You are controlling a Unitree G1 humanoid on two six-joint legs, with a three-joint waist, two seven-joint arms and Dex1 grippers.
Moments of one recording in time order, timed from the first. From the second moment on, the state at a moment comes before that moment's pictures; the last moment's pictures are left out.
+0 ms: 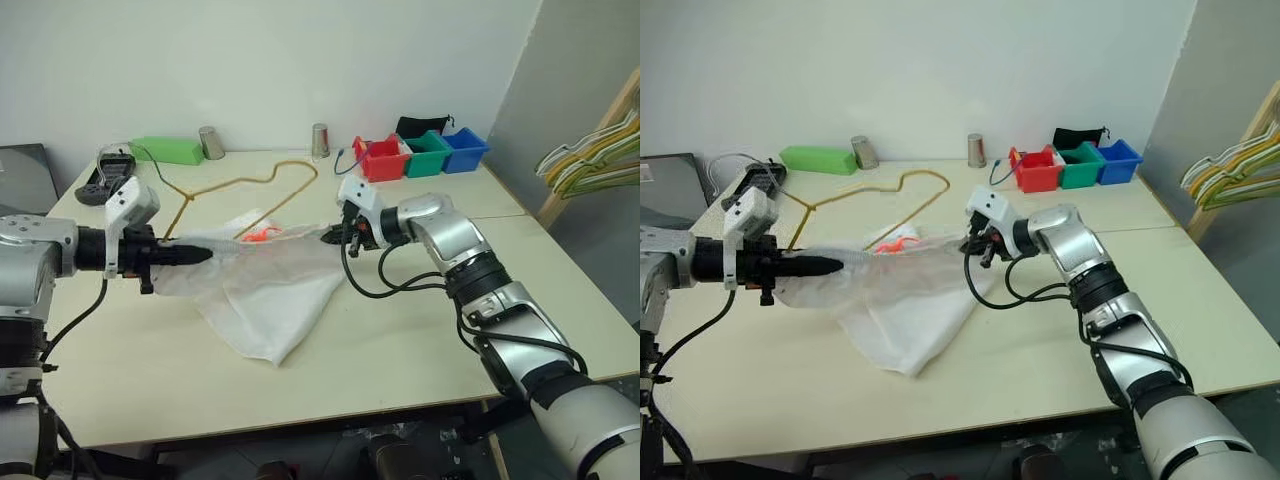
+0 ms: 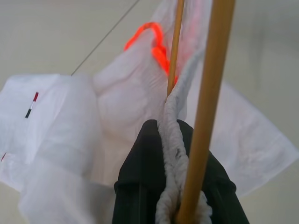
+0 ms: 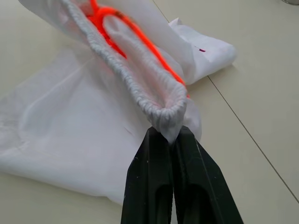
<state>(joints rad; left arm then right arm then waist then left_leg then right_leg) -0.56 1.07 0.06 0.28 -0.31 0.49 -1.44 -1.08 -0.23 0.30 0.58 0.02 0.45 1.07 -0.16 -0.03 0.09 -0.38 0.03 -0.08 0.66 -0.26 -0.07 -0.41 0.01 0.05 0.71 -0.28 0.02</state>
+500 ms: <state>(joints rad) -0.58 1.13 -0.08 0.40 -0.14 0.12 -1.50 -1.03 -0.30 0.35 0.43 0.02 0.49 1.13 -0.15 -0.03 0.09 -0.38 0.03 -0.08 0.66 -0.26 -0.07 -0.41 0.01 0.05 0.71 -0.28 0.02</state>
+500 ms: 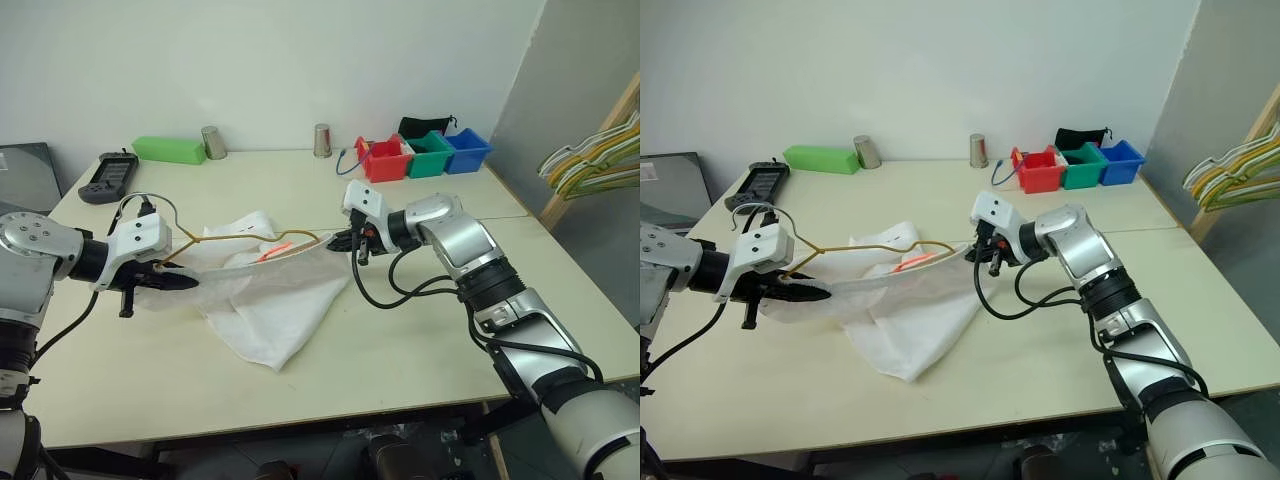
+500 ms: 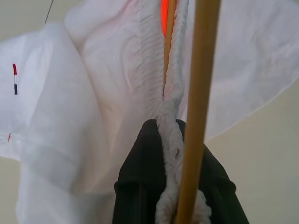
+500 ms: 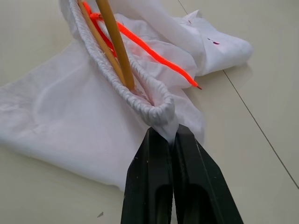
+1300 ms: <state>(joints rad) -0.77 0.88 -0.20 0.48 0.07 -0.01 -1.34 -1.00 -0.34 0.43 0.18 -0.06 0.61 1.02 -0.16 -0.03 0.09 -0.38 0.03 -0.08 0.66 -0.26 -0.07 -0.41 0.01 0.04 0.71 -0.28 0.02</state>
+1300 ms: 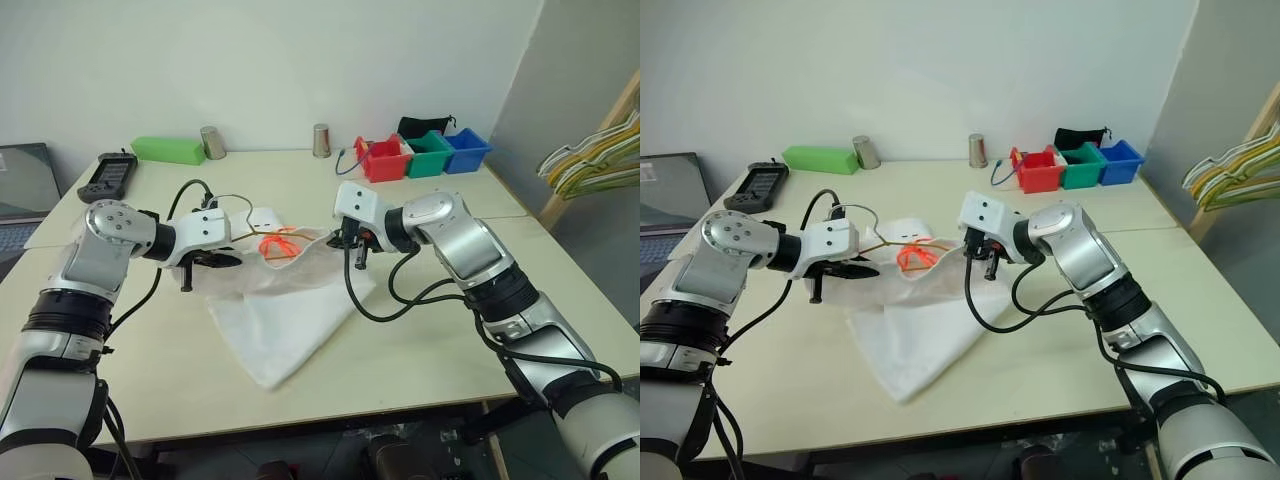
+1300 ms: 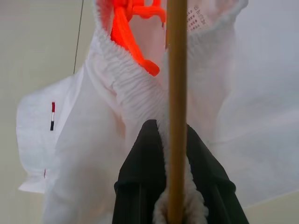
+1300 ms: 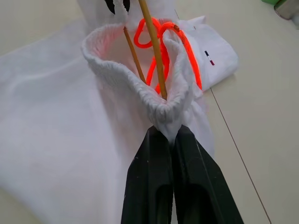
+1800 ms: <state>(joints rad) -0.80 0.85 -0.21 0.45 0.09 -0.04 -1.34 -1.06 -0.40 0.49 0.24 -0.15 0.39 1.04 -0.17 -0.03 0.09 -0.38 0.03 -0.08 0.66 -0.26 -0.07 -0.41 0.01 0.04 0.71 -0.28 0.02</state>
